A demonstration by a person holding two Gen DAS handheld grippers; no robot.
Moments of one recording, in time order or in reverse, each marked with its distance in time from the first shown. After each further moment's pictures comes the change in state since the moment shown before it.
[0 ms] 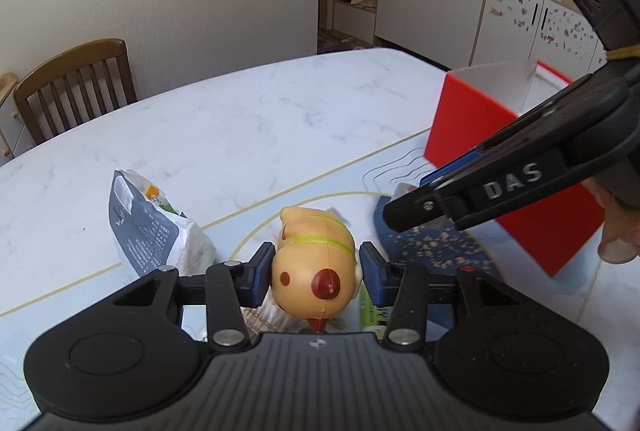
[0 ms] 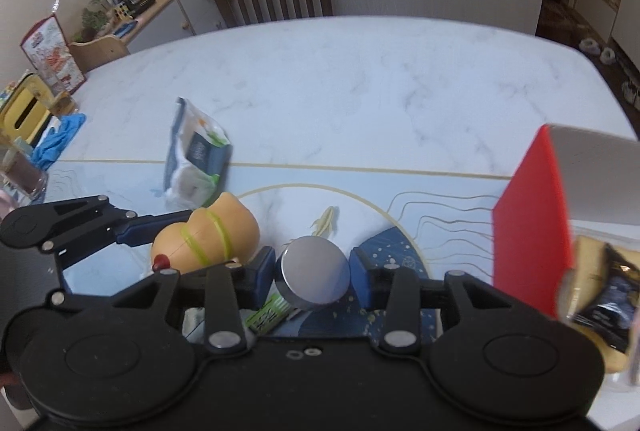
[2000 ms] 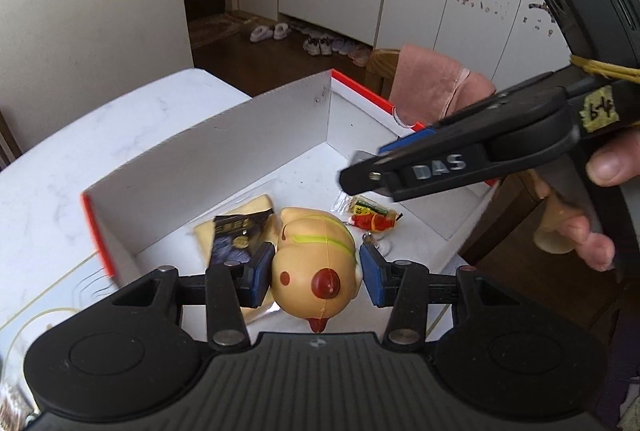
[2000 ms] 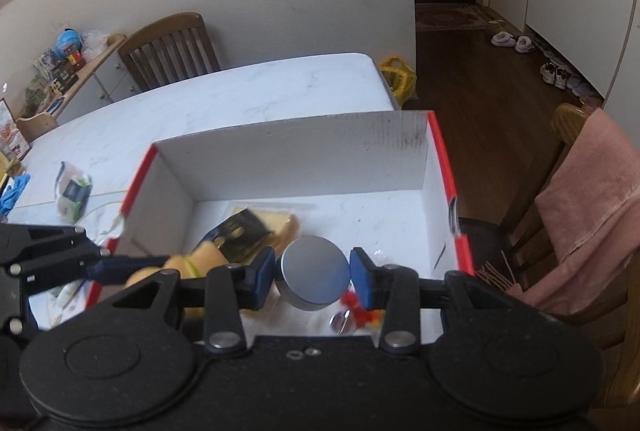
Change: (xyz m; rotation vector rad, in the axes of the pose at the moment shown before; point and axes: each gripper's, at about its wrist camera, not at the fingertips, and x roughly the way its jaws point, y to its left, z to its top) left arm 0.073 -0.282 0.115 0.127 0.120 -0.166; right arm -0.133 -0.254 -0.055 0.141 -0.114 -0.105
